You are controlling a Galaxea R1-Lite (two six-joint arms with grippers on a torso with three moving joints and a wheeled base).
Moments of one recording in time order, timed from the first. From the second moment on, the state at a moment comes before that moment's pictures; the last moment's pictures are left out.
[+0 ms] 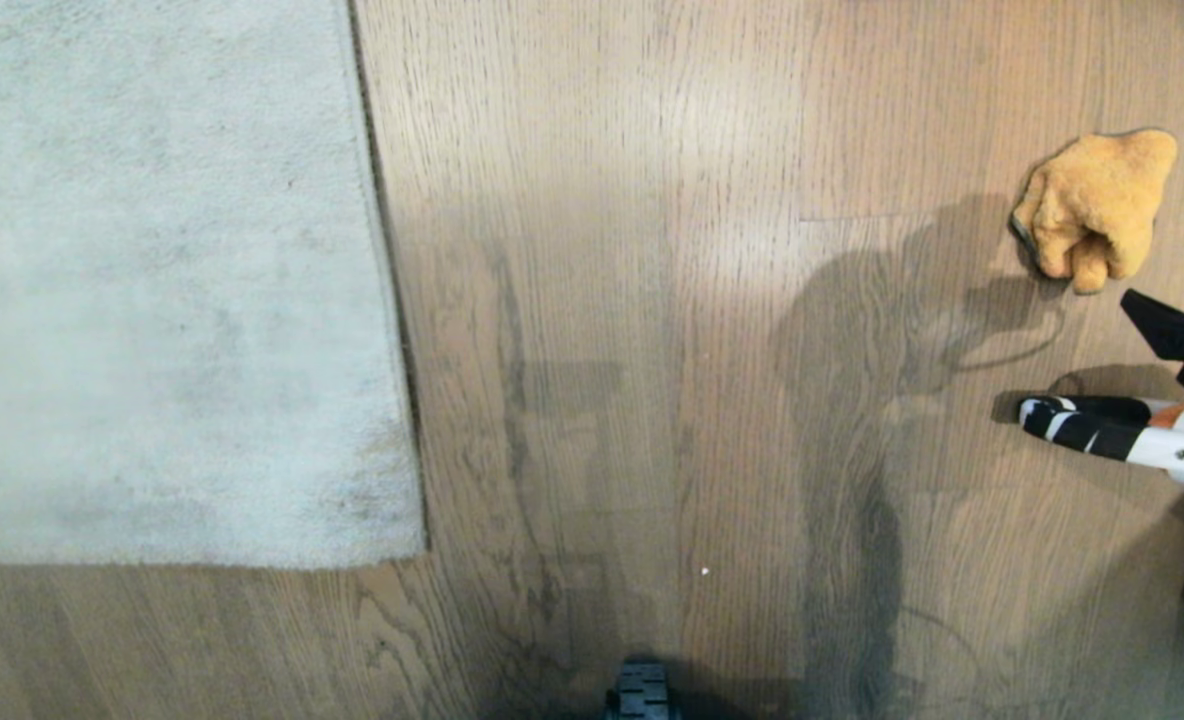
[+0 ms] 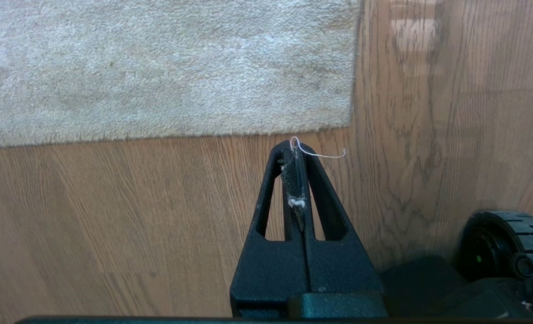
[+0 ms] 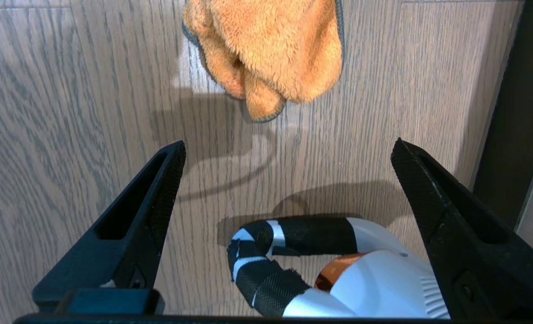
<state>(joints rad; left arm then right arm) 0.00 0.00 0.00 0.00 0.01 0.01 -0.18 1.29 -0.54 -0.82 -0.06 -0.08</state>
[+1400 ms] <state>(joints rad) 0.00 0.00 0.00 0.00 0.01 0.01 -0.14 0.92 -0.20 -0.78 -0.06 -0.11</state>
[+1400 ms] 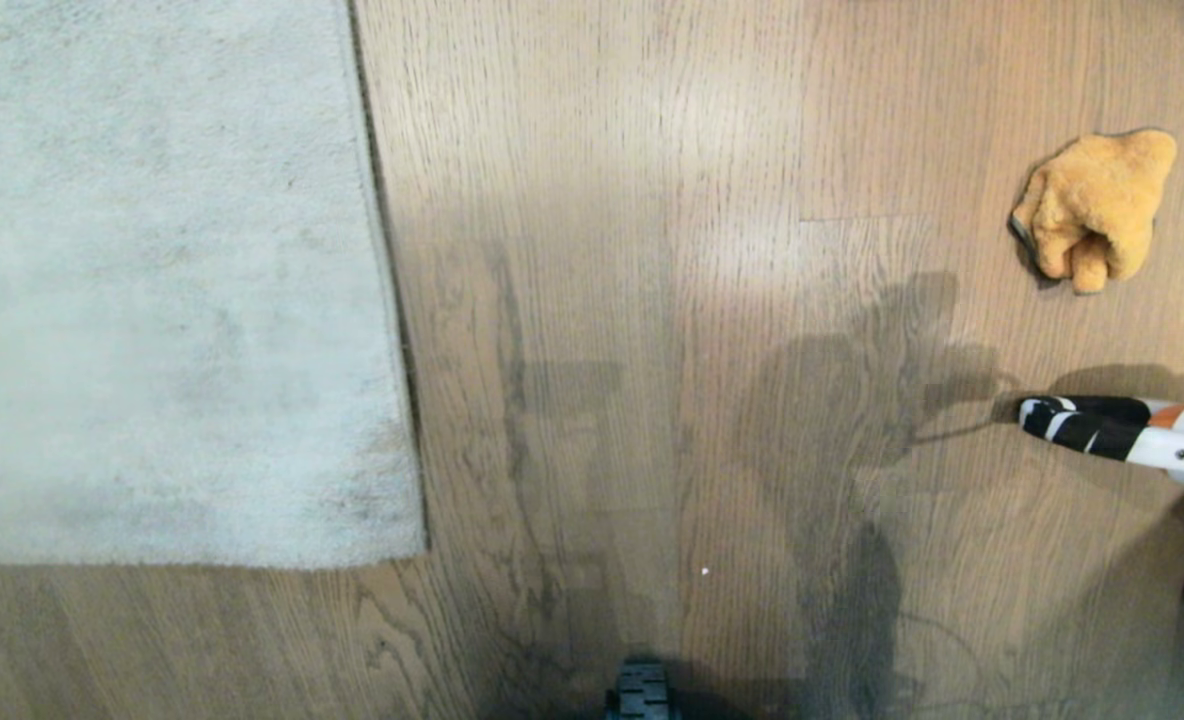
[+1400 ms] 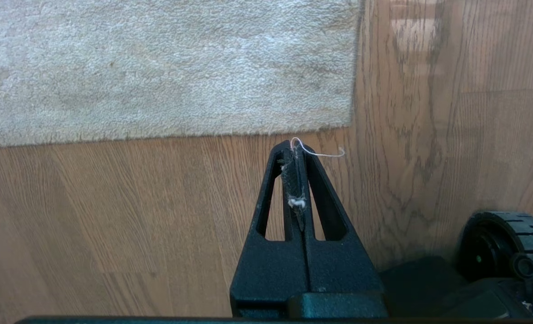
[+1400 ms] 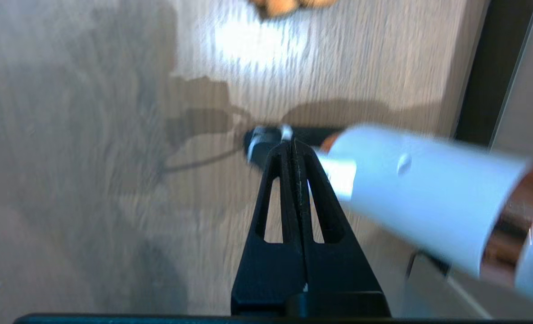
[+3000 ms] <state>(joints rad) 0.00 0.00 0.00 0.00 0.01 0.01 0.00 0.00 0.00 0.01 -0.01 -0.09</state>
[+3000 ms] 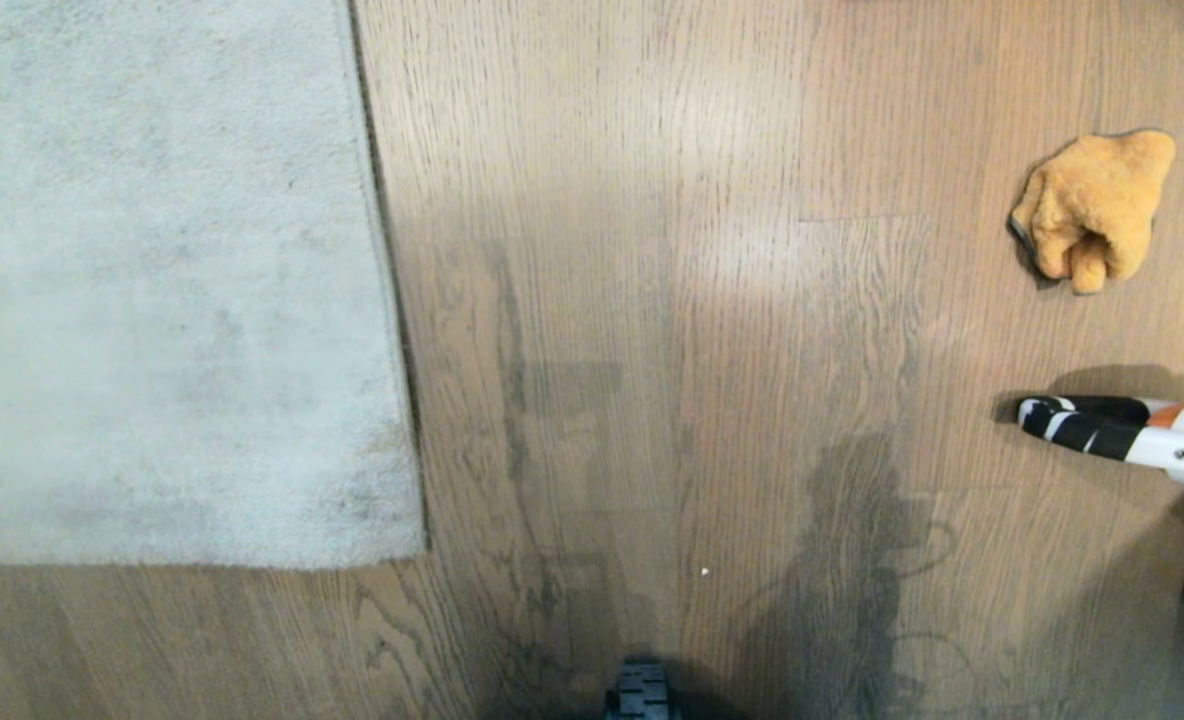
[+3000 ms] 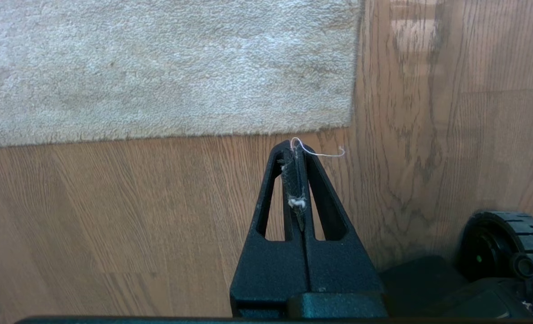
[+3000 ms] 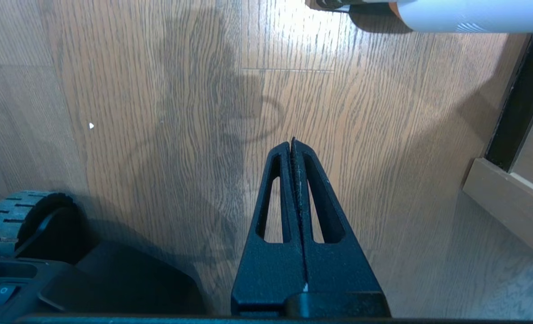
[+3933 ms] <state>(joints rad) 0.00 0.00 0.00 0.00 0.01 0.01 0.00 0.00 0.00 0.01 -0.01 -0.02</state>
